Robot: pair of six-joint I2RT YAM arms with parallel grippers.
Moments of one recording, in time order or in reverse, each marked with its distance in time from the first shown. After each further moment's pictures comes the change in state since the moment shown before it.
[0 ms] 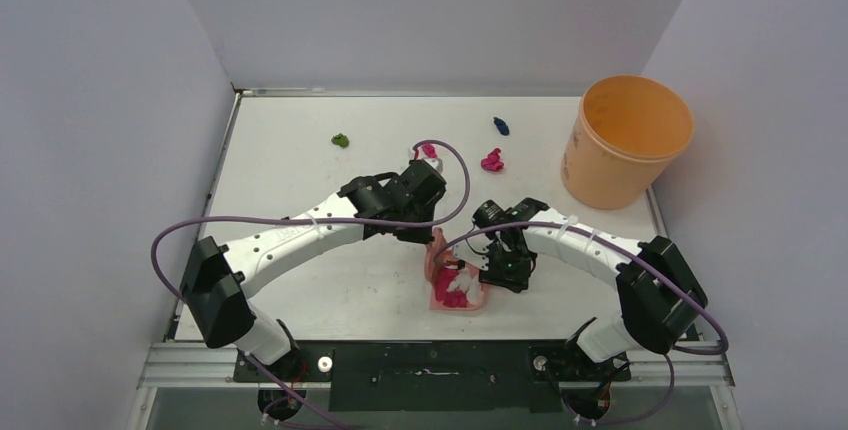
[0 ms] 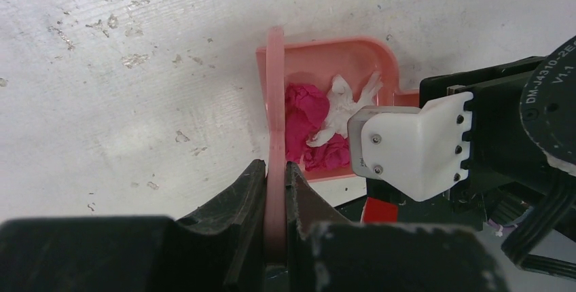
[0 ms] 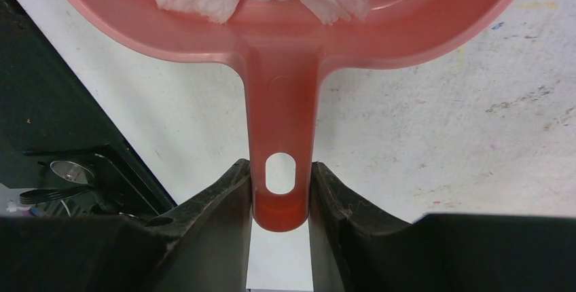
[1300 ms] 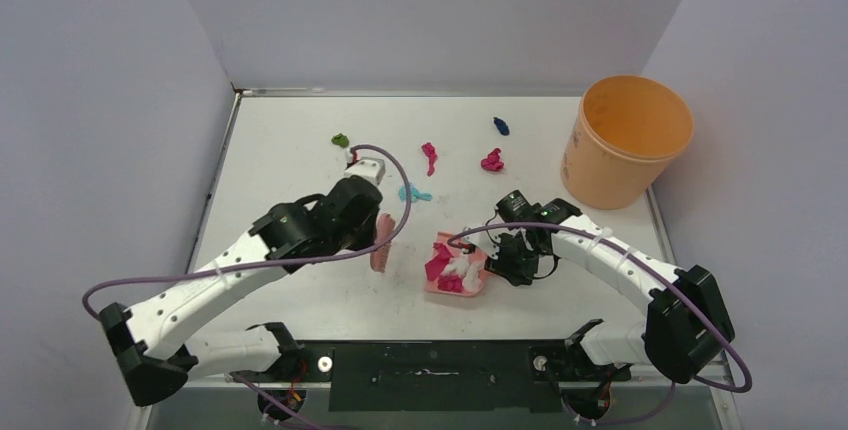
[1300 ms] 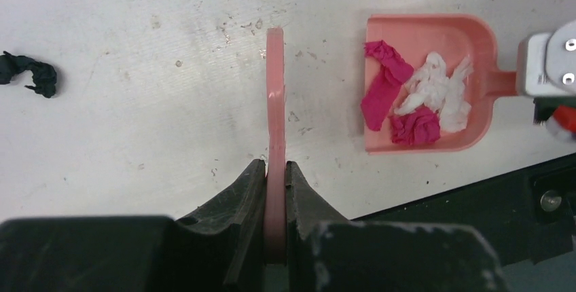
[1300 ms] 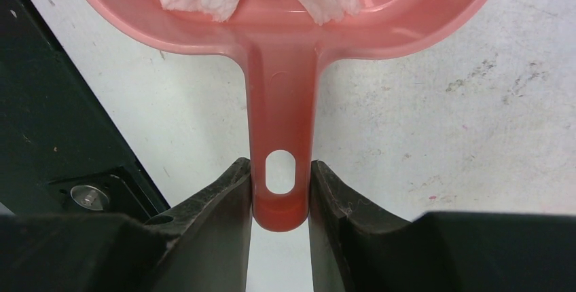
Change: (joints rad) left arm 0.029 -0.348 -0.122 -0.127 -0.225 0.117; right arm -0.113 -0.167 -0.065 0.074 -0.121 0.009
